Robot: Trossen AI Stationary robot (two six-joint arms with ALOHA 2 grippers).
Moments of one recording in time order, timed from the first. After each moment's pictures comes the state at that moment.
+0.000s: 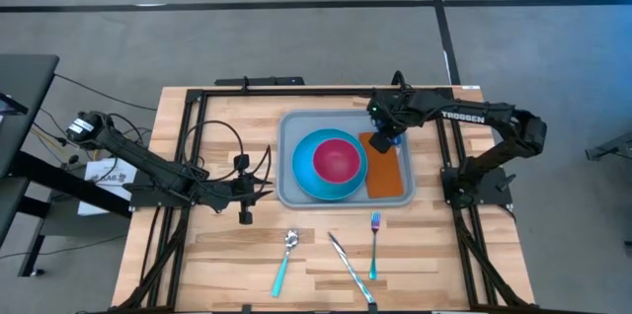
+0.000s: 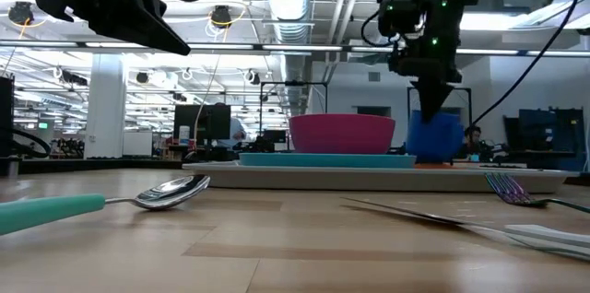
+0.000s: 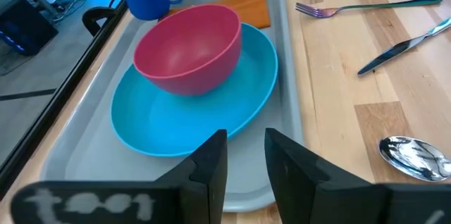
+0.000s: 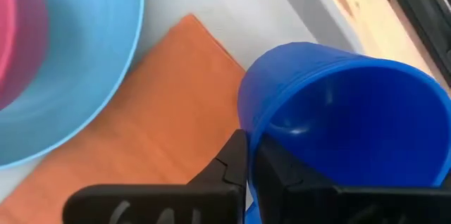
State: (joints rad) left arm -0.44 1.03 0.52 -0.05 -0.60 -0.07; right arm -0.45 1.47 1.06 -0.94 0.16 0.15
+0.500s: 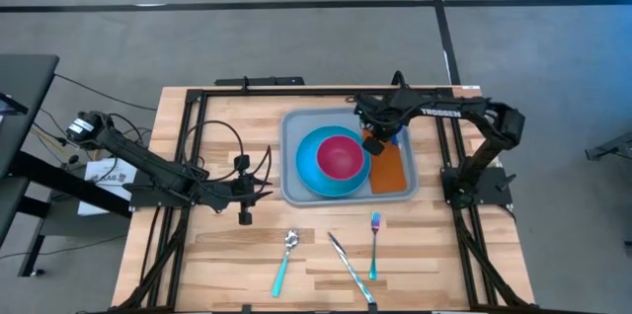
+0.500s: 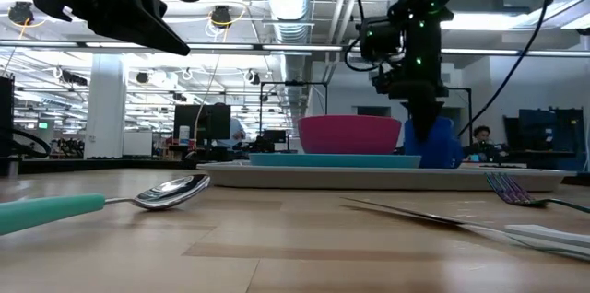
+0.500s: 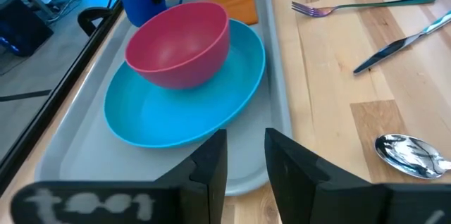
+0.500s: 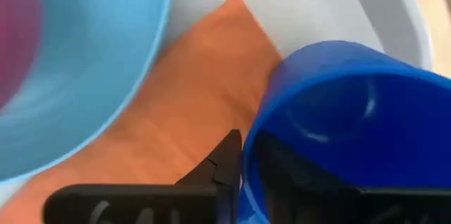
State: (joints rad) left arm -0.44 1.03 0.52 -0.05 -0.59 -0.06; right arm -0.45 1.65 1.14 -0.98 0.15 0.12
